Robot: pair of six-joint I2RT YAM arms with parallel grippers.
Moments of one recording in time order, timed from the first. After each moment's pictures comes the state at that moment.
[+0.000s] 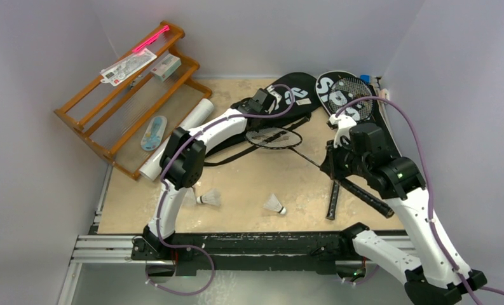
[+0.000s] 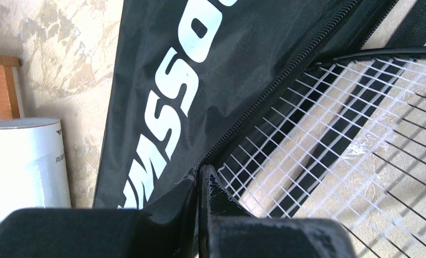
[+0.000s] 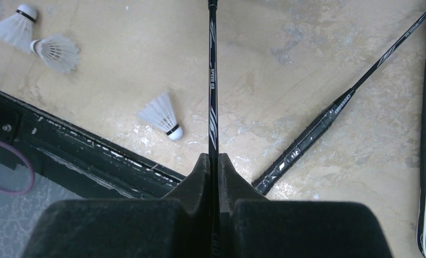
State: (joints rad) left arm -0.67 2.21 1.86 -0.55 -0.37 0.09; right arm 0.43 0.88 1.23 -1.13 -0.10 0.16
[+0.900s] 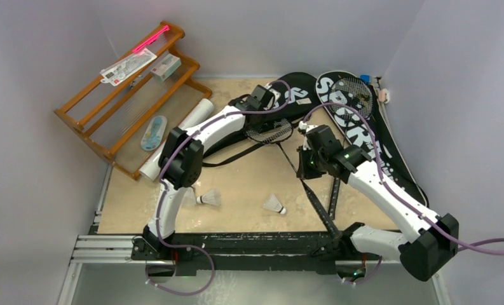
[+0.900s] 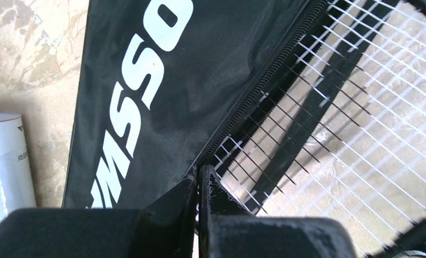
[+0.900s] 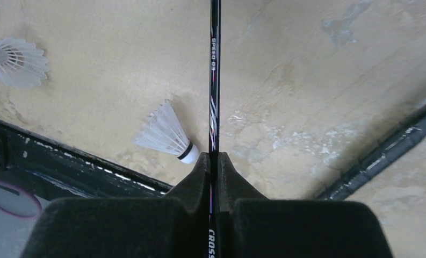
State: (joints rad) left arm -0.66 2.21 1.91 -0.62 -0.26 0.01; right arm 0.57 1.13 1.00 -0.87 -0.03 0.38
